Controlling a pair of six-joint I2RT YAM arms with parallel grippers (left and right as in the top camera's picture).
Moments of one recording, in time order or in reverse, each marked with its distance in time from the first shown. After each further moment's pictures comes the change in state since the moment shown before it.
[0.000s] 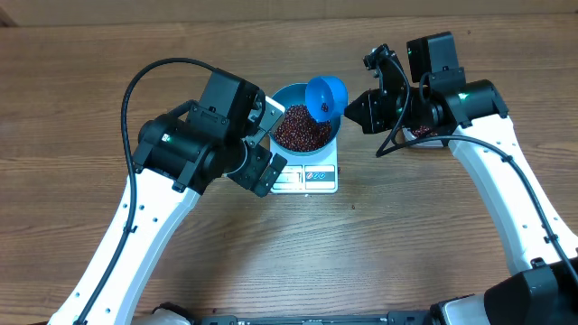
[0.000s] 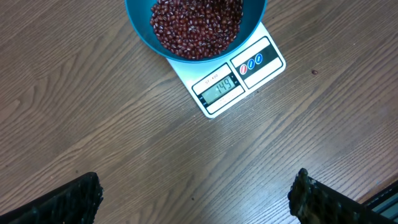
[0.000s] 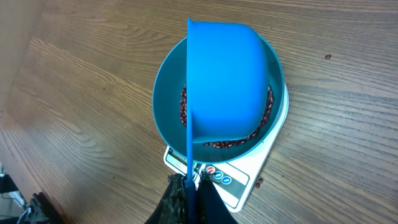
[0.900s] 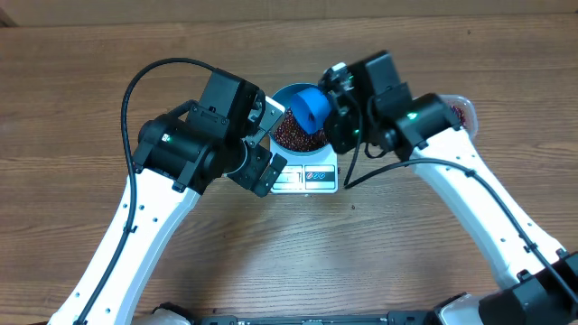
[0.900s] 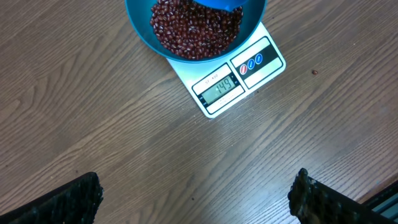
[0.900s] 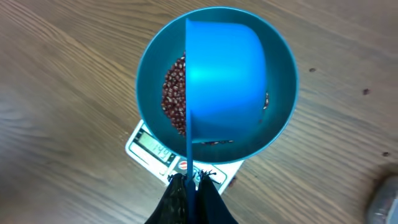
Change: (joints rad) left arm 0.000 0.000 0.000 0.000 0.000 0.000; right arm 0.253 0.000 0.000 0.000 0.384 -0.075
